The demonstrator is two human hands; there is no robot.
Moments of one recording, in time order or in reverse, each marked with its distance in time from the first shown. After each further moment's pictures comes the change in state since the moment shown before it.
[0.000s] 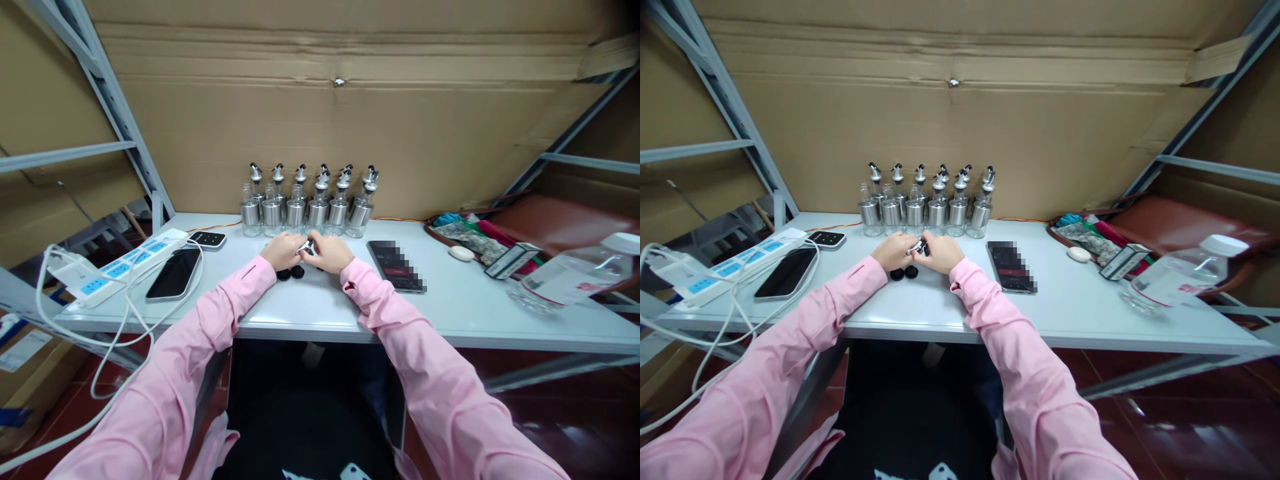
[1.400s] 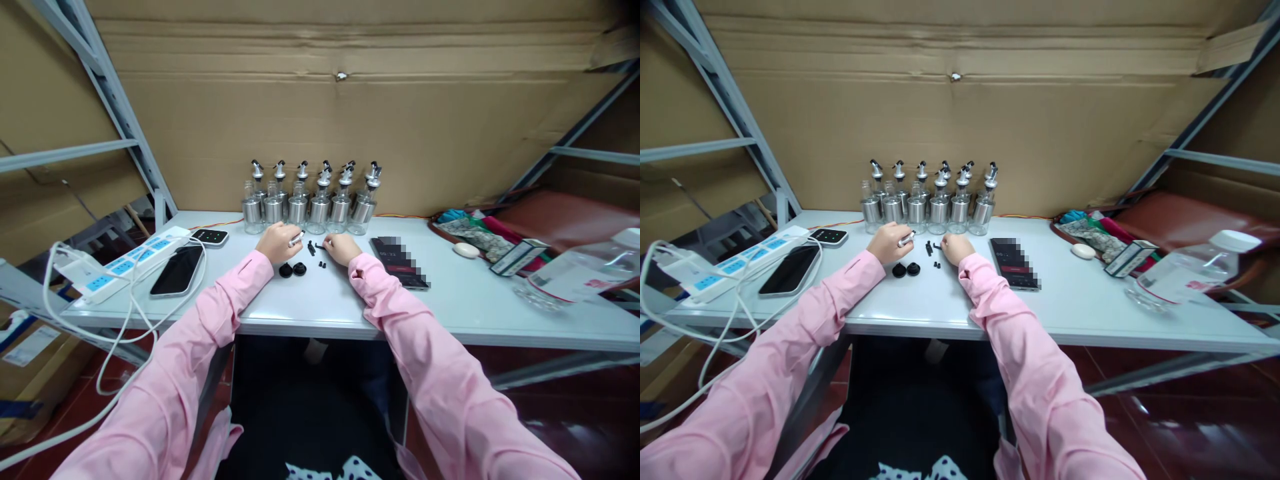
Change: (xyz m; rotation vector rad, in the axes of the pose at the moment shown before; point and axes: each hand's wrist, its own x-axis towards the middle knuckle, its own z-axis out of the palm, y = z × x) left_hand -0.006 -0.009 -0.007 -0.012 0.253 -0.049; right_hand 0.006 0.043 0.027 0.022 -0.120 0.279
